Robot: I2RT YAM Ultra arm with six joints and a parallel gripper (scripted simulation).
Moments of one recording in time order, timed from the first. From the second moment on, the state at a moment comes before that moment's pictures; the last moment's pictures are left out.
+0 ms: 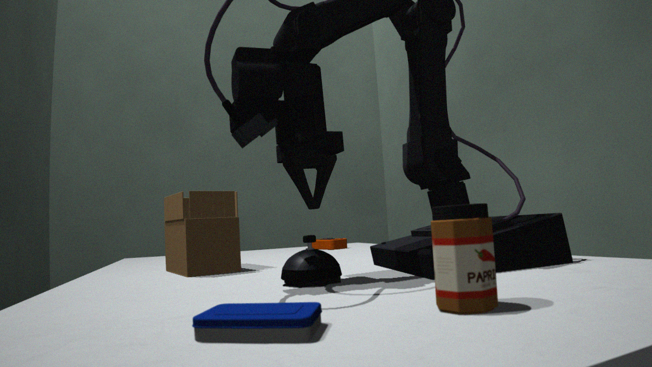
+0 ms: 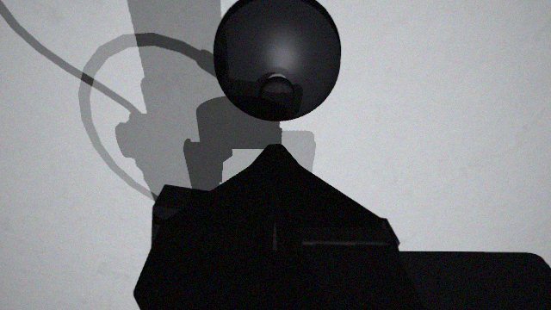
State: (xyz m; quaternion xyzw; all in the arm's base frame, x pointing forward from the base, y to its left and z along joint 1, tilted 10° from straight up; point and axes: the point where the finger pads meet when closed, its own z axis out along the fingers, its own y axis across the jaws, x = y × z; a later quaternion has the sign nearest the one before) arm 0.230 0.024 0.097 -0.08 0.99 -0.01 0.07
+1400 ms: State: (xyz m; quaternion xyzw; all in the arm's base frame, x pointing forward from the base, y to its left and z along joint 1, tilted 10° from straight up) arm 0.245 0.025 0.074 -0.08 0.99 -0.01 0.08
